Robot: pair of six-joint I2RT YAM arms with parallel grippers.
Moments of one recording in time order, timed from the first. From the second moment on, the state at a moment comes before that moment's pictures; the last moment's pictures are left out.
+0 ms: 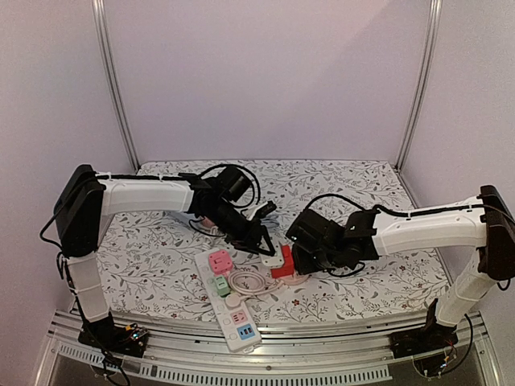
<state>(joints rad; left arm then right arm) -0.82 1.91 1.38 -0.53 0.60 -0.37 1.12 1.61 1.07 -0.56 0.43 0.72</state>
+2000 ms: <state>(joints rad) -0.82 1.92 1.39 -0.55 0.62 -0.37 1.12 1.63 1.09 -0.58 0.44 0.72</state>
